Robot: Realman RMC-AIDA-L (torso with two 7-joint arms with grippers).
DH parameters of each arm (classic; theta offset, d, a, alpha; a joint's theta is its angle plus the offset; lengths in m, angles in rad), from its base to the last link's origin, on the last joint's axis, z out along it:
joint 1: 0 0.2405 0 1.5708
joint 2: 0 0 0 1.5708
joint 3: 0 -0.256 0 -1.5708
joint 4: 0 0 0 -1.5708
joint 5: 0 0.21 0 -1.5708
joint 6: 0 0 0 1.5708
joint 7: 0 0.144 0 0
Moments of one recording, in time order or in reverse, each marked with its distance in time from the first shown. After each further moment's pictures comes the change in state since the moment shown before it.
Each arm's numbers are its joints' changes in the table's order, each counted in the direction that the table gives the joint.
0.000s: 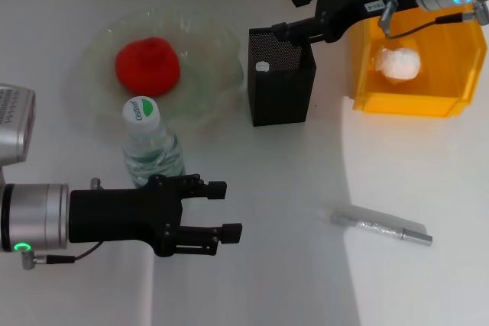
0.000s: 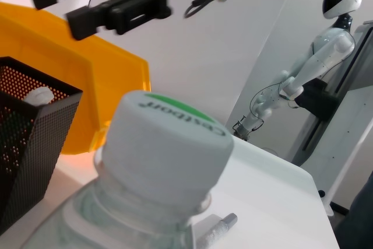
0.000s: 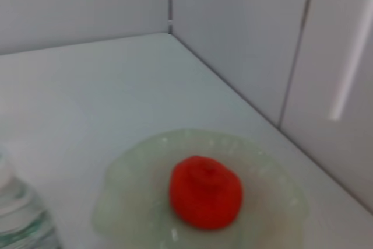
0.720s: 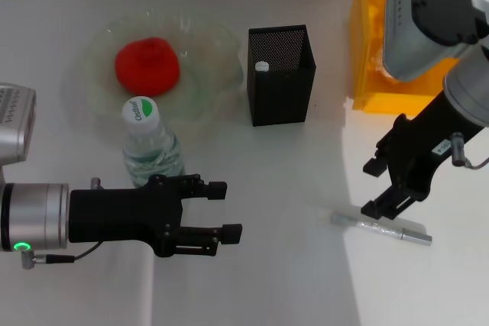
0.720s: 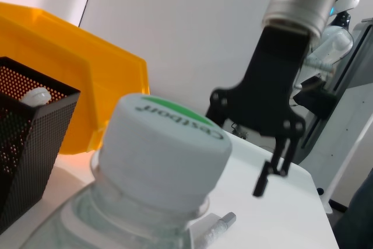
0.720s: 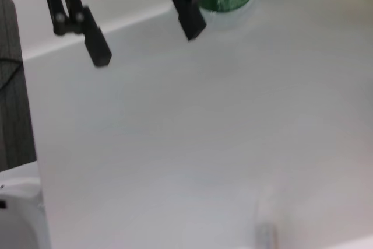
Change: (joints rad) left arm 0.000 0.000 -0.004 -0.007 0.001 0.002 -0.003; right arm -0.043 -0.007 0.242 0.250 -0.337 -0.552 0.262
